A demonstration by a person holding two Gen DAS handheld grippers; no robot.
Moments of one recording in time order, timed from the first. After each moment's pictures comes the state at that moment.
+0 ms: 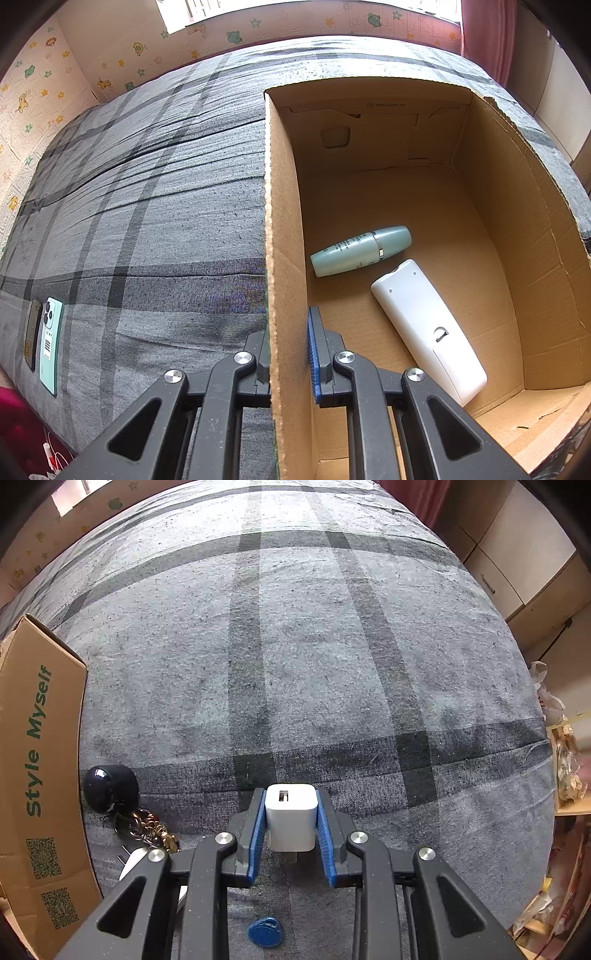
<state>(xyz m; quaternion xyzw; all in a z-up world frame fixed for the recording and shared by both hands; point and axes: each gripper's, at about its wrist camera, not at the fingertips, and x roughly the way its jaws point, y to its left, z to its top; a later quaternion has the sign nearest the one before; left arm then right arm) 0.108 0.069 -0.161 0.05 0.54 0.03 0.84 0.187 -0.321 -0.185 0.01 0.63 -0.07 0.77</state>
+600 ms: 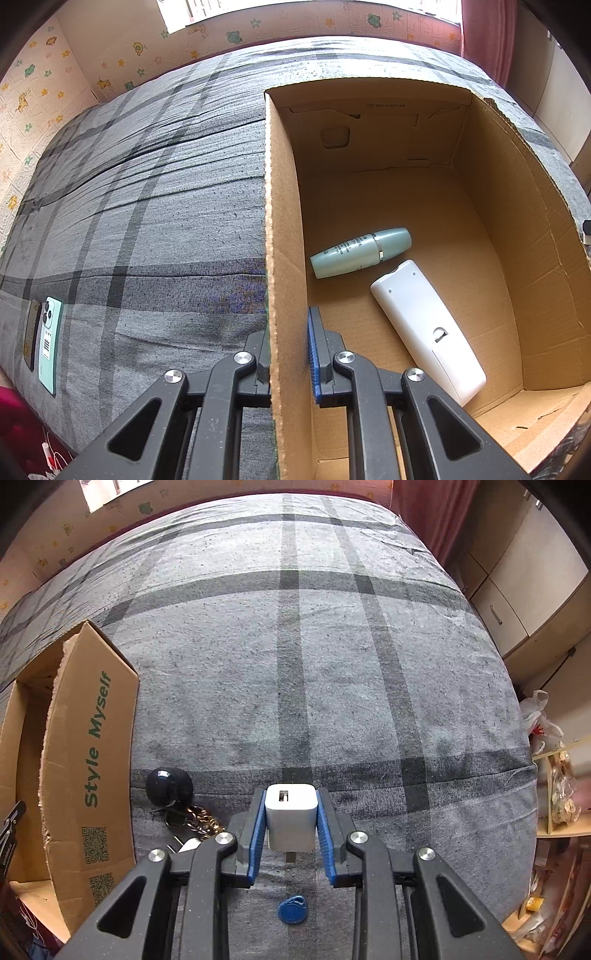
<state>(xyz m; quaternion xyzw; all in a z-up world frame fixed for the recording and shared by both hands) 0.108 0.069 -0.163 0.05 0.54 0.03 0.84 0.181 -0.280 -0.124 -0.01 0.61 -0.03 0.79</state>
